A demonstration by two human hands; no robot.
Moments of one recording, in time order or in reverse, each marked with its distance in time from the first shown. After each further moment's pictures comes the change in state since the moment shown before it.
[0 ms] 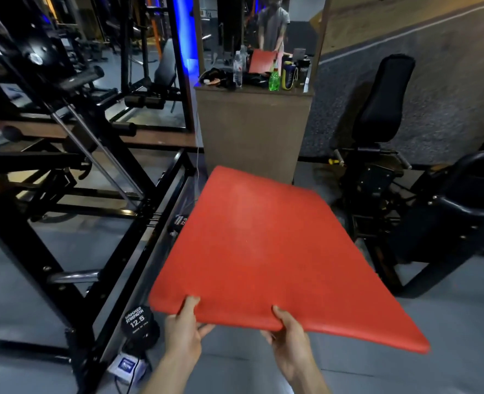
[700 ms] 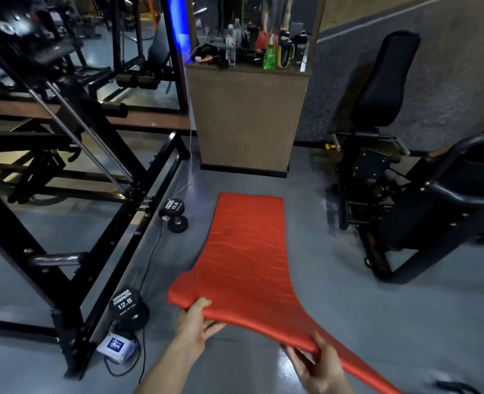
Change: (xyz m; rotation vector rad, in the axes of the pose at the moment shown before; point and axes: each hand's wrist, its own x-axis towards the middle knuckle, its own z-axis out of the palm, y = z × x) left_hand 0.004 -0.083 0.032 0.140 -0.035 -0.229; right_hand 0.047 -0.040 -0.157 0.280 0.263 0.265
